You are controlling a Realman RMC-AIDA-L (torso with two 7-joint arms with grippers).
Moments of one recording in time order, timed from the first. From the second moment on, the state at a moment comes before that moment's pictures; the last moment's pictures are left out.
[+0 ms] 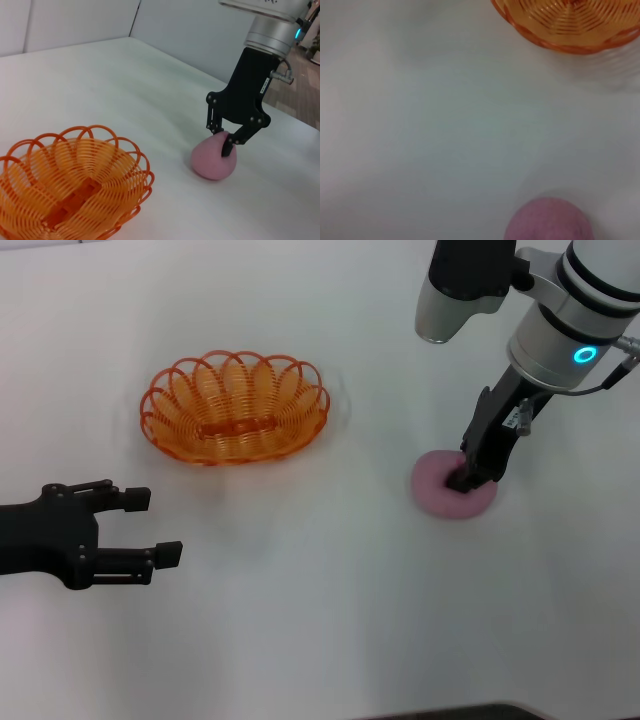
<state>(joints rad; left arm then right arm) -0.33 -2.16 0.71 1.03 2.20 1.80 -1.58 0.84 2.09 -1.25 -0.93 -2.70 -1.65 2.15</state>
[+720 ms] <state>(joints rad) -0.34 -2.16 0.71 1.03 2.22 1.79 -1.59 0.84 2.09 -1.27 -0.93 -2.70 -1.65 2.16</state>
